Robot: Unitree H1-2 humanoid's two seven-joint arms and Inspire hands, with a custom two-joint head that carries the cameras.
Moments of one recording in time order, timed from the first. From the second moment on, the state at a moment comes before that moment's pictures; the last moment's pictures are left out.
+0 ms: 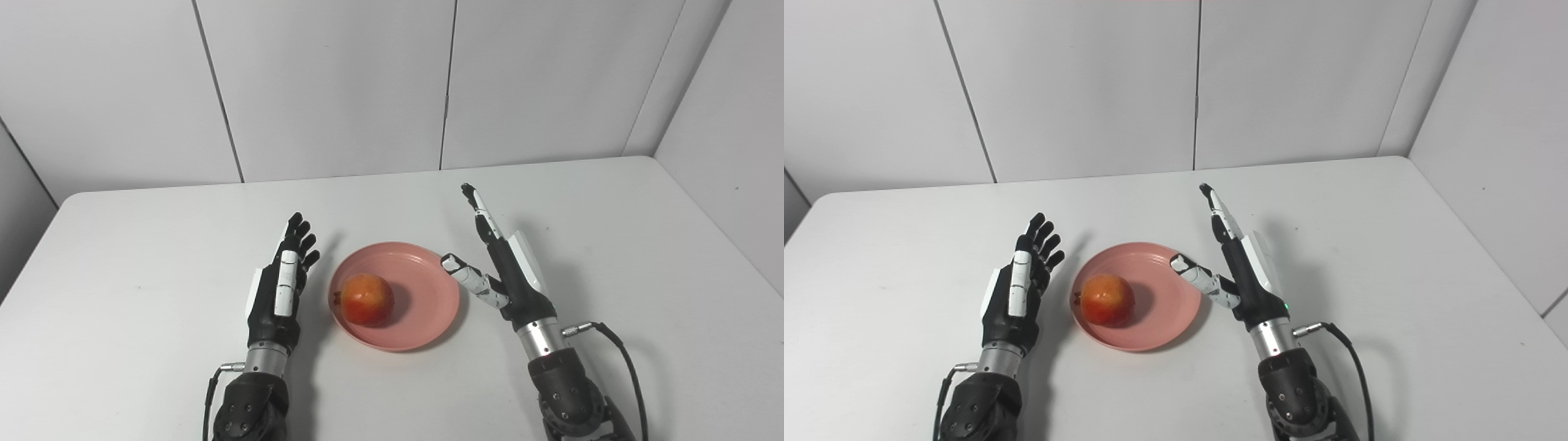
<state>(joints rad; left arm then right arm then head) -0.20 -0.09 -0.06 0.14 -0.04 -0.05 -0.04 -0.16 -0.08 0.10 -0.03 -0.37 -0.16 -0.05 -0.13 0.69</state>
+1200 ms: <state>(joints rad) -0.17 -0.01 -0.07 0.09 -0.02 -0.05 -0.08 -0.11 -0.03 0.04 0.01 0.07 0.02 0.06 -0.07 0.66</state>
